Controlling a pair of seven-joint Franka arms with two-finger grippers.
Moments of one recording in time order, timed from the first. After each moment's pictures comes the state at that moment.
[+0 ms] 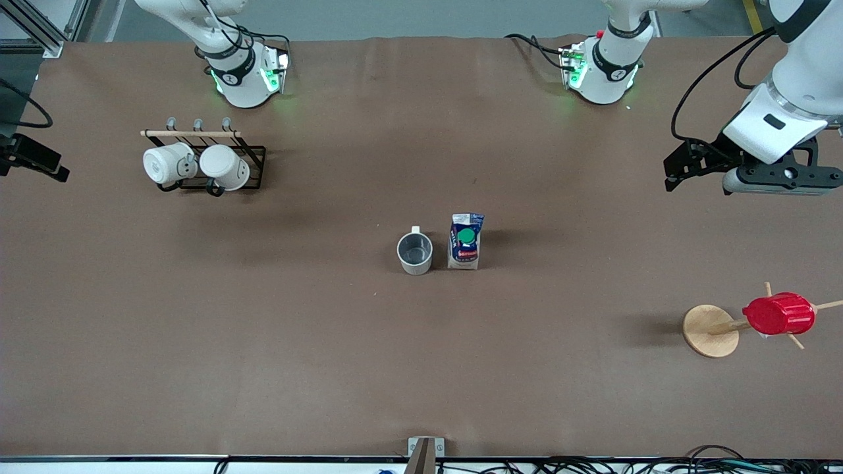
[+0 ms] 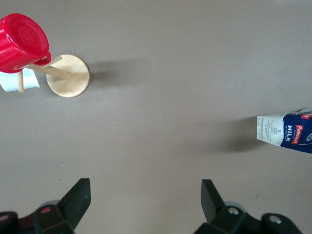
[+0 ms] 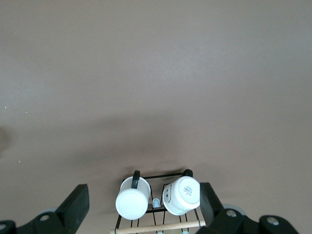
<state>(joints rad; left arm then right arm) -0.08 -0.07 -0.09 -1.76 -0.01 1.78 -0.08 -0.04 0.02 -0.06 -1.50 -0.02 1.49 0.02</state>
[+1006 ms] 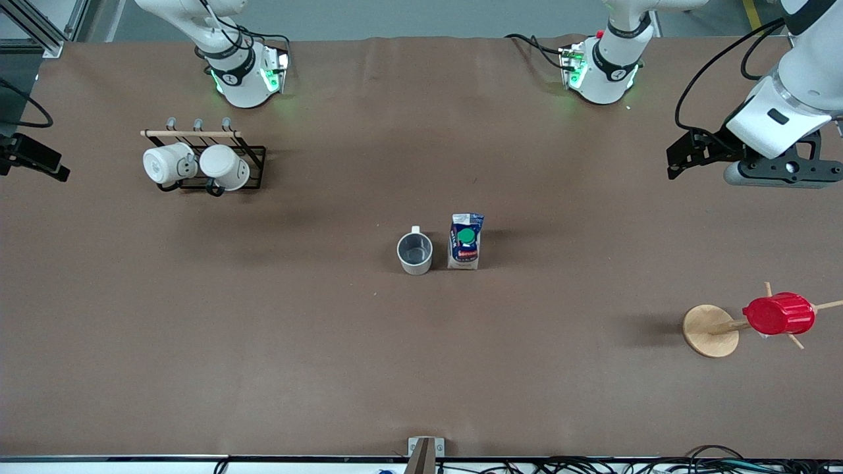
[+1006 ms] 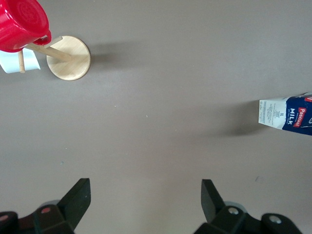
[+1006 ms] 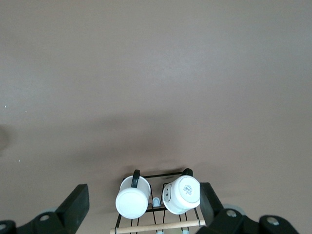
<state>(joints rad) -0.07 -0.07 -0.09 -1.73 -0.01 1.68 -0.08 -0.04 0.02 -0.06 -1.50 -0.02 1.49 0.02</state>
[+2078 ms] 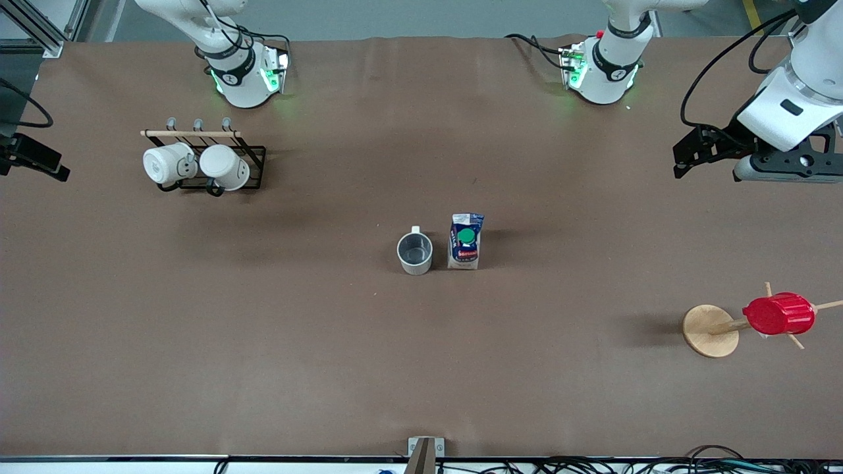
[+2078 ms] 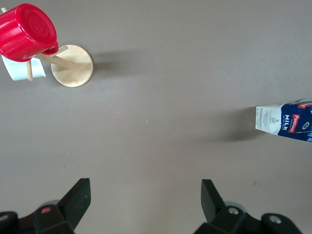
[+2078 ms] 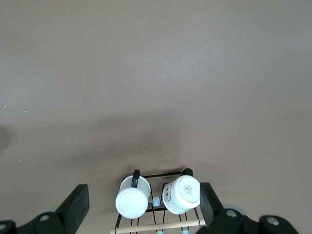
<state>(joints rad) -0.07 -0.07 -0.09 -1.69 -0.01 1.67 -0.08 -0.04 0.02 -0.06 -1.50 -0.02 1.49 0.02</state>
